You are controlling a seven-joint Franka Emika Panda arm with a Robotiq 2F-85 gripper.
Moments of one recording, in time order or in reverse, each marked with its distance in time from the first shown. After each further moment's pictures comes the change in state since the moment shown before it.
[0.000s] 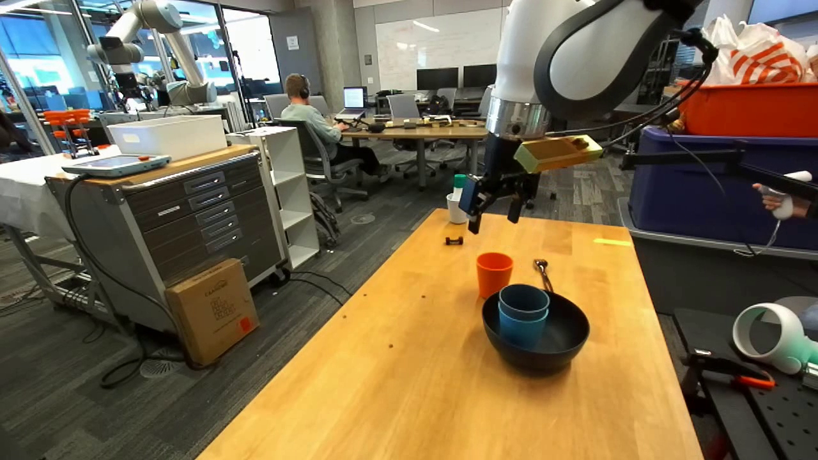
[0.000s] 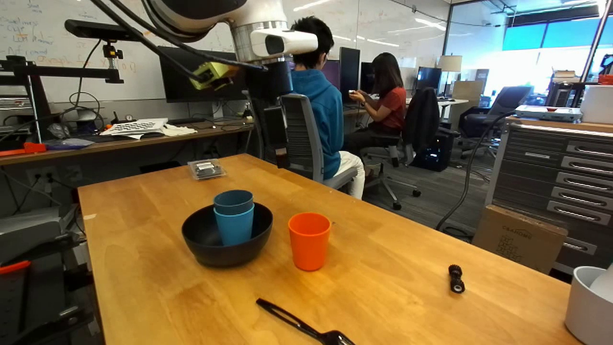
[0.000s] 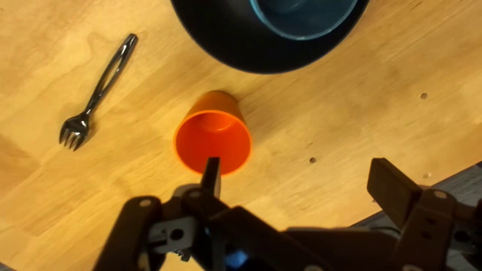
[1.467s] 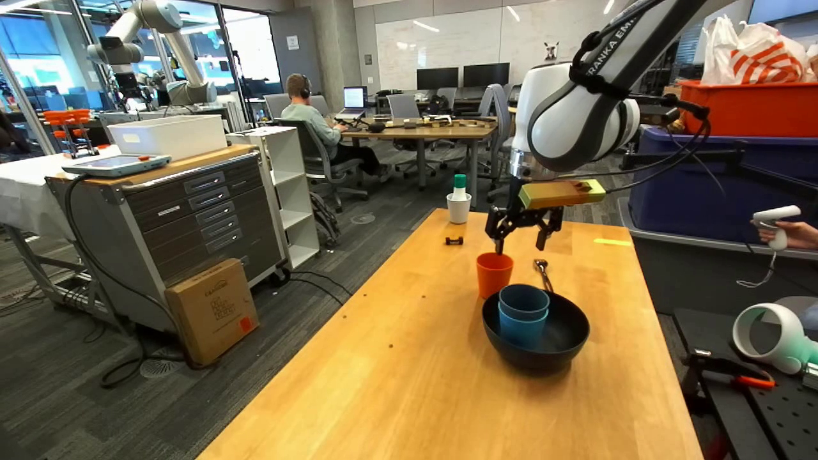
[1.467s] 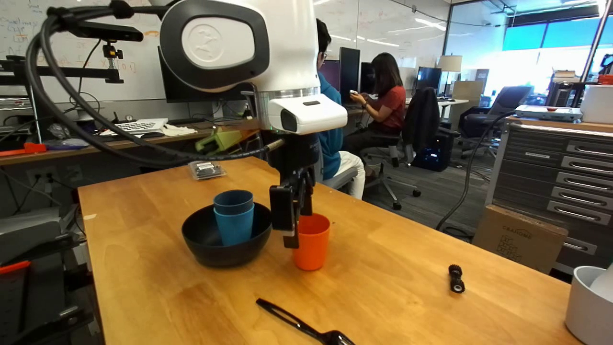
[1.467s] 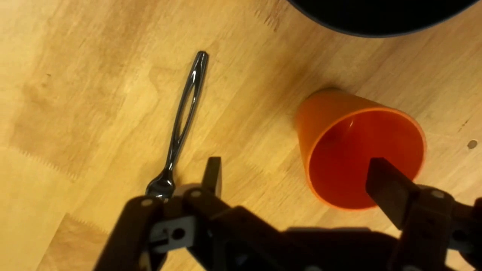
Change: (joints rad) arm -0.084 0.202 -0.087 0.016 0.139 0.098 0.048
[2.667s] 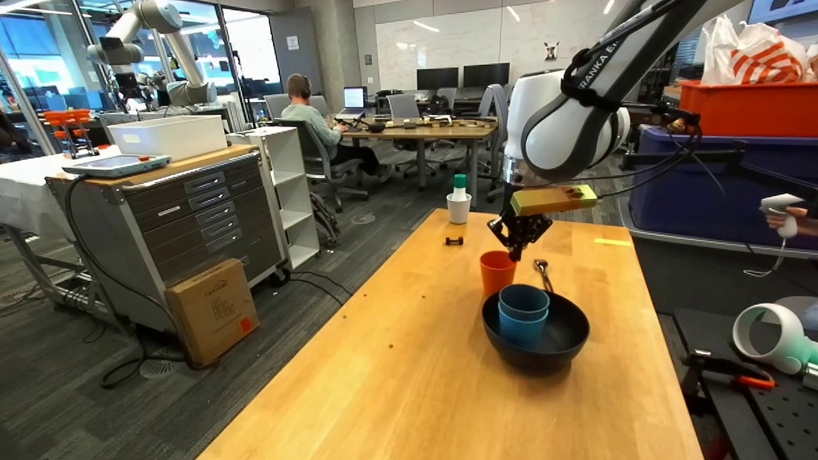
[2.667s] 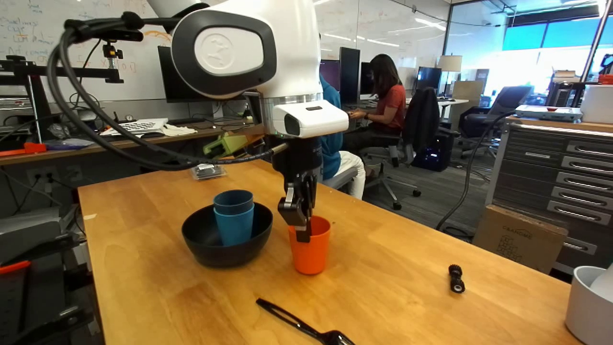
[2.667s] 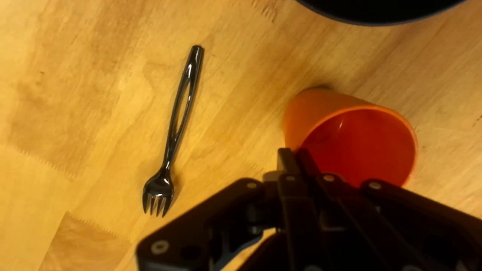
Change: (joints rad) arm 0.058 0.040 -0.046 0.030 -0.035 0.002 0.071
